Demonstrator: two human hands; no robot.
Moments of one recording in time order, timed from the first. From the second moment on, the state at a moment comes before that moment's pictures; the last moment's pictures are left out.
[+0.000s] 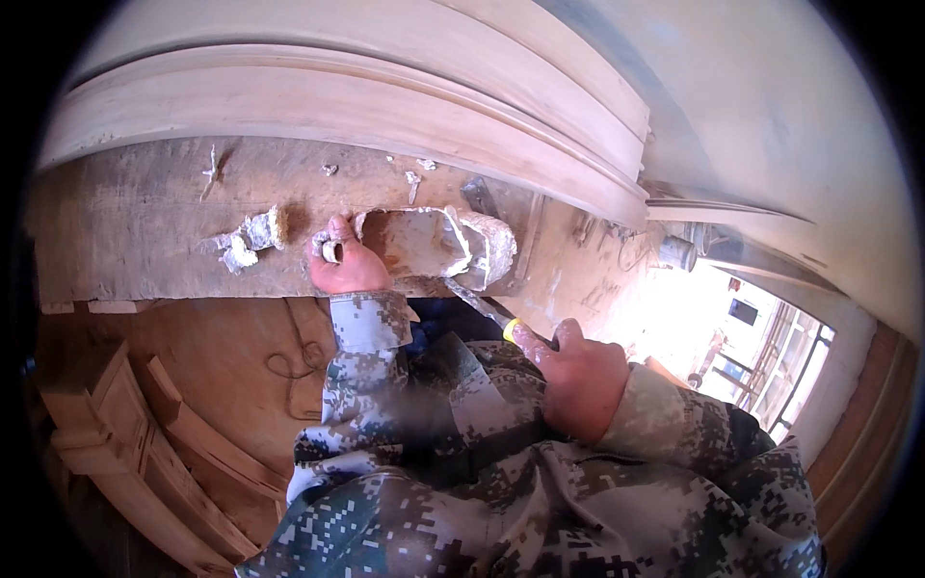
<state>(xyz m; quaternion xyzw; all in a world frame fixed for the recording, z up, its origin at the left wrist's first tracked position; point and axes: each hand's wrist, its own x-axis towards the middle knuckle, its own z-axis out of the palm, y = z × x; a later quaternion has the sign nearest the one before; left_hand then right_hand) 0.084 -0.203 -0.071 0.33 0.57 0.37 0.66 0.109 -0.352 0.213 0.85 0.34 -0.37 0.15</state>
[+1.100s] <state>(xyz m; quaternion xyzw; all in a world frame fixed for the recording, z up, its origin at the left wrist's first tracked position) 0.081 -0.207 -0.085 0.31 0.56 0.41 0.65 0.127 -0.338 0.146 0.88 0.31 -0.37 0.04</state>
